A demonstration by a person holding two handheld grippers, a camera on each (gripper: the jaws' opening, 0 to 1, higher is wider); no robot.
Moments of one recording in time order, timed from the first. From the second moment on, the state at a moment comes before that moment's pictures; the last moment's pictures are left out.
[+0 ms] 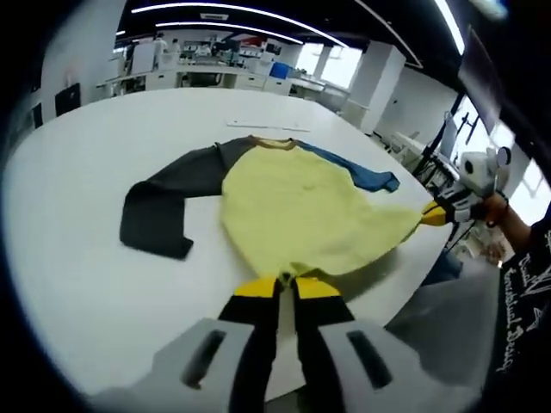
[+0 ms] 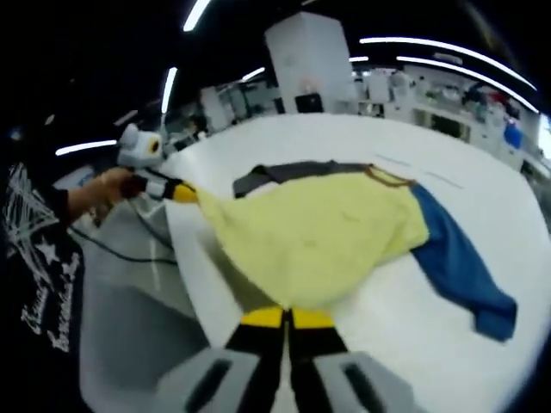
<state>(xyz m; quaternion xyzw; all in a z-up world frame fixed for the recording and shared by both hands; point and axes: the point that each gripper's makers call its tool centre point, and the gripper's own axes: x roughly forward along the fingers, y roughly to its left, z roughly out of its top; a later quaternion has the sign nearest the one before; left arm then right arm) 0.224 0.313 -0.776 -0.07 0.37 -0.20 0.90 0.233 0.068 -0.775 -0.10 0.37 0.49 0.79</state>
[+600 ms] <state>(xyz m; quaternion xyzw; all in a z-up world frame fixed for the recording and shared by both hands) 0.205 0.322 -0.822 -0.04 0.43 -0.19 0.88 0.218 0.077 -0.834 -0.12 0.42 0.49 0.76</state>
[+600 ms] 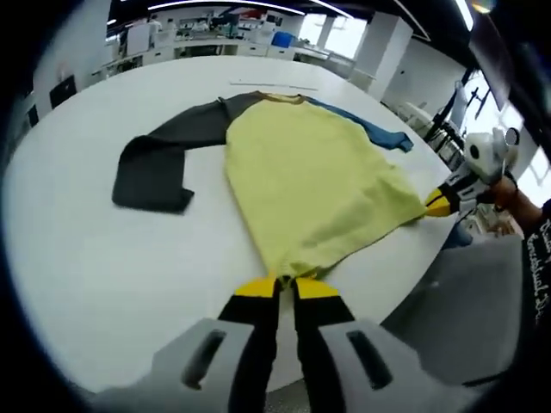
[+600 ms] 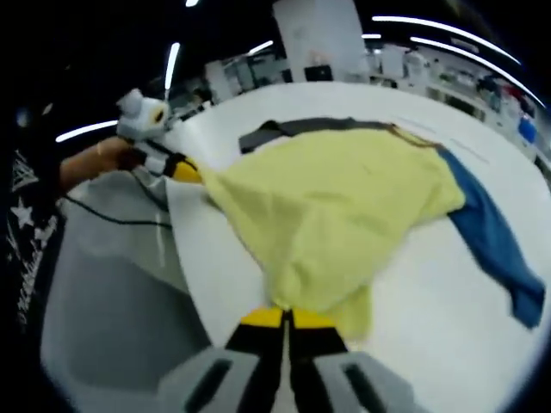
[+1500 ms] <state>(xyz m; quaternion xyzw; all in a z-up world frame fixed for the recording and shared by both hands) 0.210 0.331 -0.797 -0.10 0.43 -0.16 0.89 0.259 0.041 -0.825 -0.10 0.43 0.40 0.80</state>
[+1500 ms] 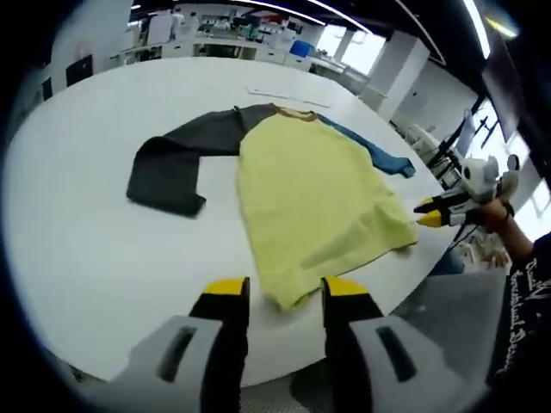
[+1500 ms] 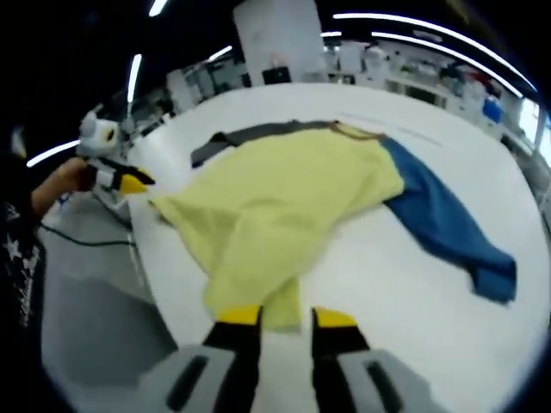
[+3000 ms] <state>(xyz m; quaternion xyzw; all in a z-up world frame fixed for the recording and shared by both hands) 0.194 0.318 -0.830 -0.16 0.49 -0.13 0.85 0.258 0.029 -0.835 -0.11 0.45 0.38 0.80</state>
